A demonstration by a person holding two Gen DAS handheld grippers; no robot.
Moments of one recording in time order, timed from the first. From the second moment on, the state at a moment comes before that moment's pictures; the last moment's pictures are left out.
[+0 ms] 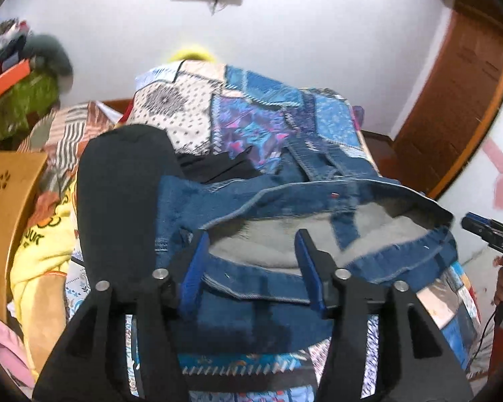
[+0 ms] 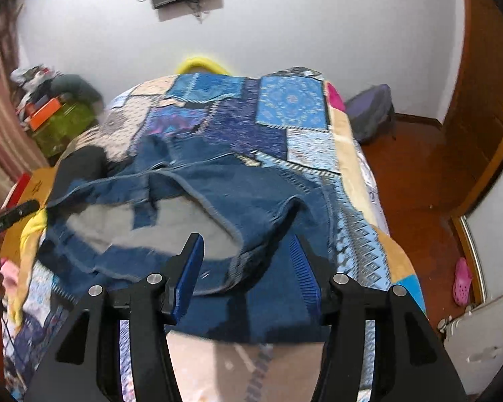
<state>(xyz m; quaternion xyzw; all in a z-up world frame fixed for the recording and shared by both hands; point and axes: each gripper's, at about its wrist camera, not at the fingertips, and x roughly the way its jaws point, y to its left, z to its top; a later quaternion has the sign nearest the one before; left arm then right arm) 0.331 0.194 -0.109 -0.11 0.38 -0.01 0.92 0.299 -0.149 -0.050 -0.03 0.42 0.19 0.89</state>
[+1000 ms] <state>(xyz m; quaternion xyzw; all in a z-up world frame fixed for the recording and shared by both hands) 0.436 0.179 -0.185 -0.04 0.47 -0.01 0.88 0.369 -0.054 -0.121 -0.14 0.47 0.23 0.84</state>
